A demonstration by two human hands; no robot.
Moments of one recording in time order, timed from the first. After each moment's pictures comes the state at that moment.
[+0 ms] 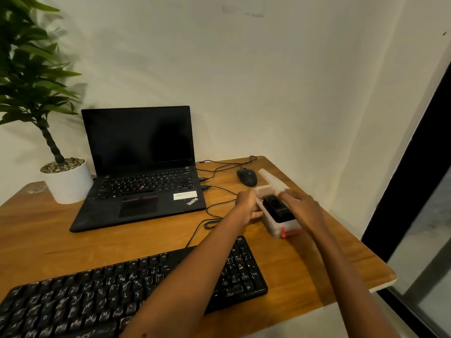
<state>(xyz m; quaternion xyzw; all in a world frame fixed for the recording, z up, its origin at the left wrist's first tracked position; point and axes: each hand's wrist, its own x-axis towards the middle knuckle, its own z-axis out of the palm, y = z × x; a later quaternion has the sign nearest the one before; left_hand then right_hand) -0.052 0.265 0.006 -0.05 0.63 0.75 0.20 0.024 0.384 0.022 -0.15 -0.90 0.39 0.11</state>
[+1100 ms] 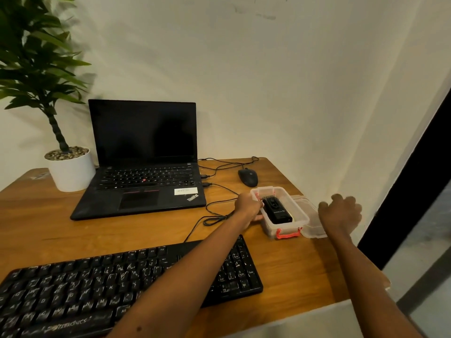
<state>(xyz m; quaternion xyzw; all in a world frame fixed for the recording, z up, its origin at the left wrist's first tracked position) -0.044 0.267 -0.002 -0.03 0.69 0.71 0.14 0.011 0.449 0.003 -0.34 -0.89 0.12 0.29</state>
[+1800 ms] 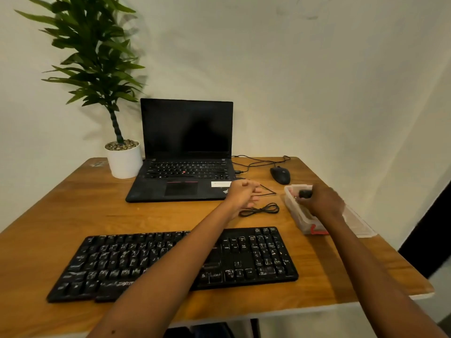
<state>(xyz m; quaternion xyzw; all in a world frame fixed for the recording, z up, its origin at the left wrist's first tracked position) -0.010 0.151 0.030 0.02 0.71 0.70 0.08 -0.016 0.360 0.017 -0.17 -0.96 0.11 0.17</state>
